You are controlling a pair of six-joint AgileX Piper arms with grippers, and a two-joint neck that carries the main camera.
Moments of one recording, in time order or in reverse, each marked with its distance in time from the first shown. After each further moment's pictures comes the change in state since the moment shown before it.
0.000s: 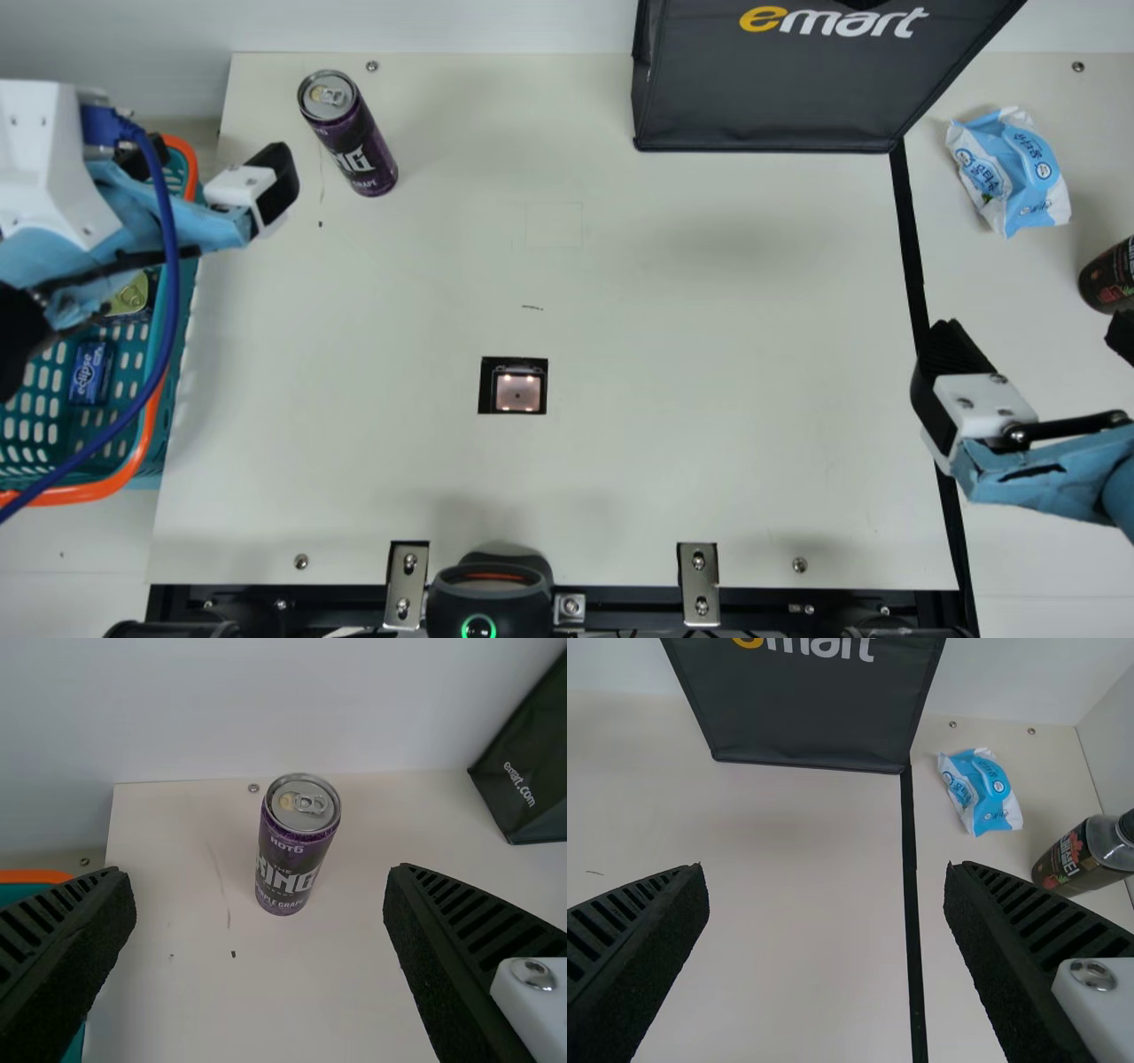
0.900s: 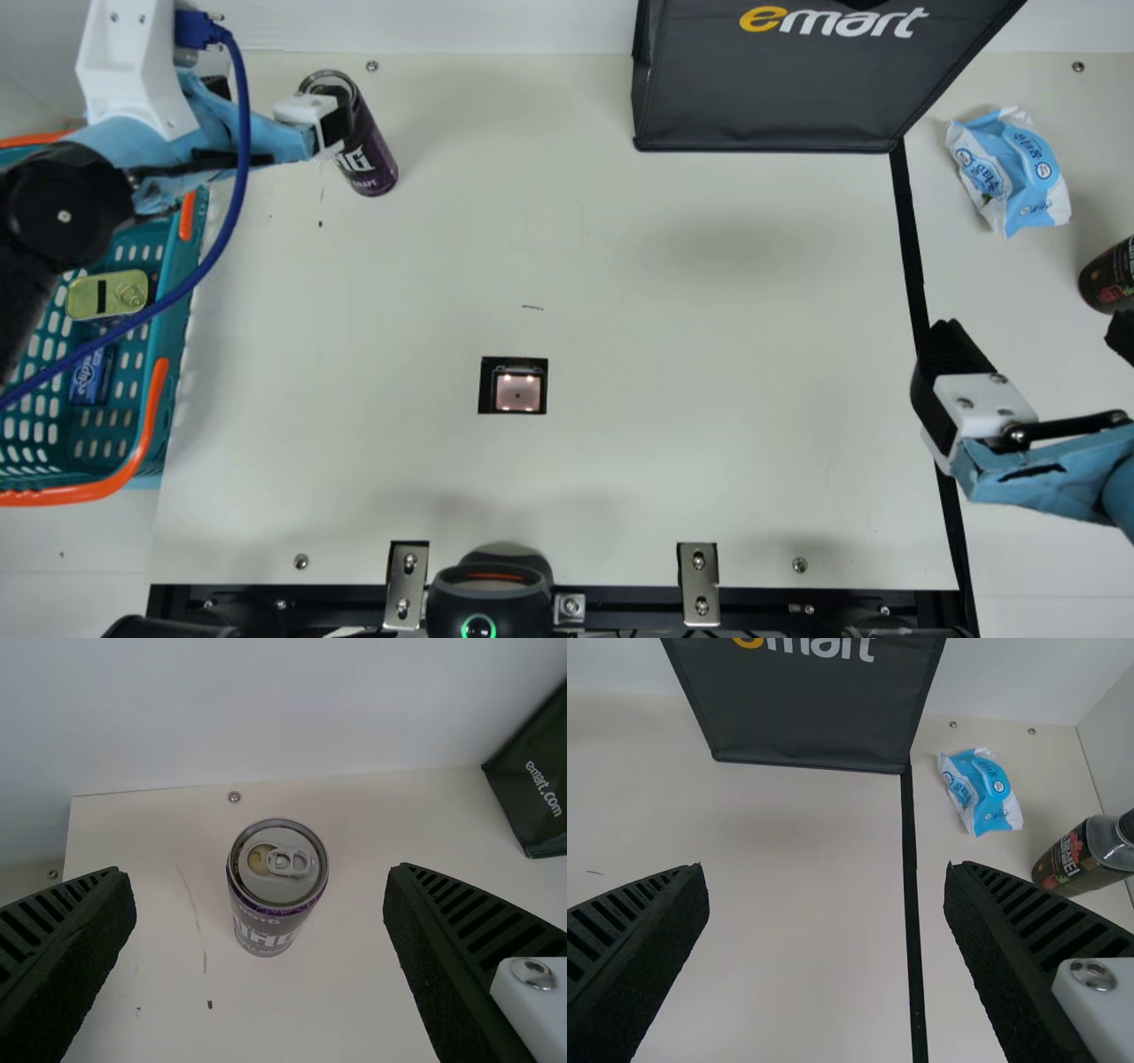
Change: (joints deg) left arm -6.3 16.3 -14.2 13.4 1.4 -15.3; right arm 0.0 0.0 0.0 0.0 0.0 0.0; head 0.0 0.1
